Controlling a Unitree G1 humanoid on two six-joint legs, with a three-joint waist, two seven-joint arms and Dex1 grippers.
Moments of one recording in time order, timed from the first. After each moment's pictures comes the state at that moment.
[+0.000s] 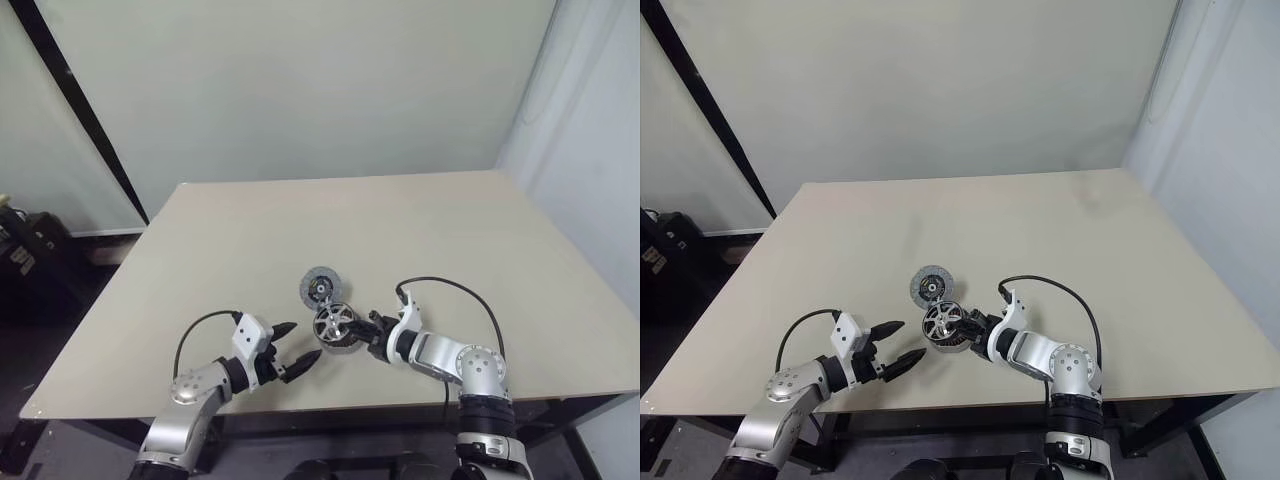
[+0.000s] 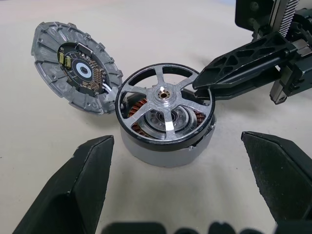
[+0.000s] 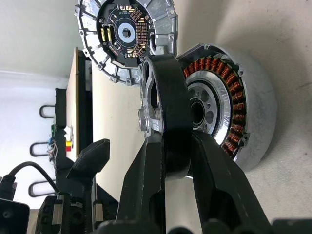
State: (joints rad) left arm 0.03 0.42 -0.05 0.03 -0.31 0.13 -0.83; right arm -0.34 0.14 -0.30 0.13 0.90 1.20 -0.06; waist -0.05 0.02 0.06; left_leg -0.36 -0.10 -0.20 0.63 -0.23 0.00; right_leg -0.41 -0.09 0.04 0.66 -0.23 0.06
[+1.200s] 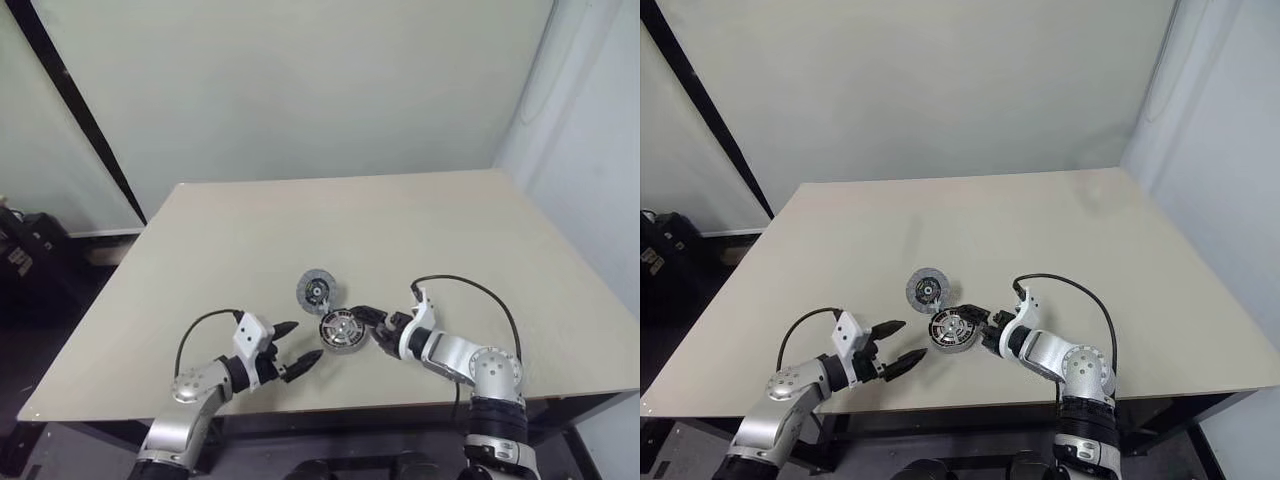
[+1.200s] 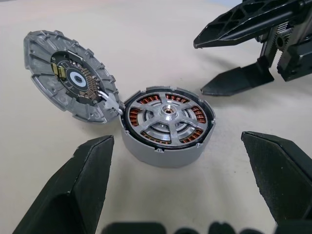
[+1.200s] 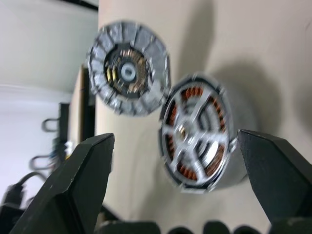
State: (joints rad) left arm 0.02 0.42 -0.06 0.03 -0.31 0.13 -0.84; right arm -0.31 0.09 -0.29 0.04 0.87 1.14 0.00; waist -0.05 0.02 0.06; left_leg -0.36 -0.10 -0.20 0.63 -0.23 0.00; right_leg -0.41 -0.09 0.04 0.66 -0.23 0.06
